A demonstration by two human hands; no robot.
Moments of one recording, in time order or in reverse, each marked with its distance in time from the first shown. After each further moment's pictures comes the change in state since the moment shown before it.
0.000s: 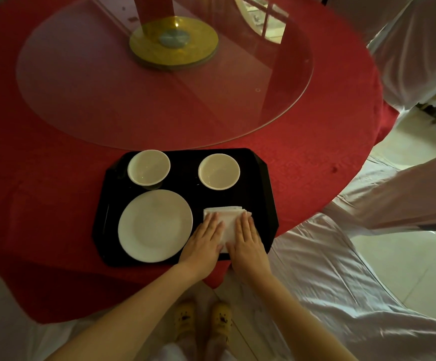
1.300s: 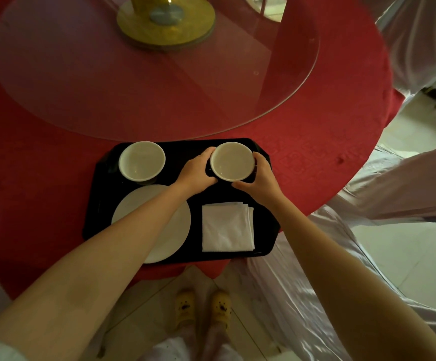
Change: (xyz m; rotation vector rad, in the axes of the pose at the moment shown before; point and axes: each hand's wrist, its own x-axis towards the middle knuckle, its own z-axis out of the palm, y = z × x) left_hand 0.104 -0.039 -0.111 -0.636 0.184 -0.057; right_hand 0.118 0.019 -0.083 0.529 0.166 0.039
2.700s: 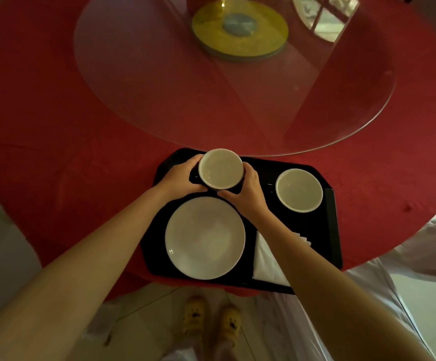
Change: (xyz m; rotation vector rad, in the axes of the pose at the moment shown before) left_hand -0.032 -0.124 -0.116 -0.096 0.050 -0.108; right_hand 0.031 -0.094 0.131 0.068 -0.108 -0.089
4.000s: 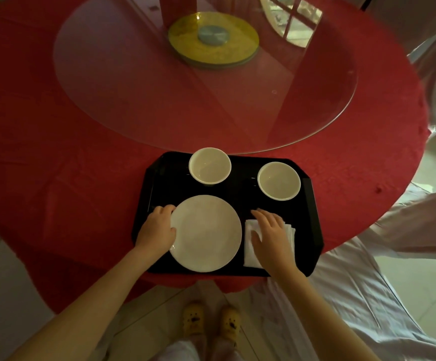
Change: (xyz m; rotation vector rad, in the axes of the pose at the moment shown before) left_hand -0.101 -0.017 0.047 0.363 0.103 -0.234; right_hand -0.122 0.045 -0.039 -0.481 0.105 -0.032
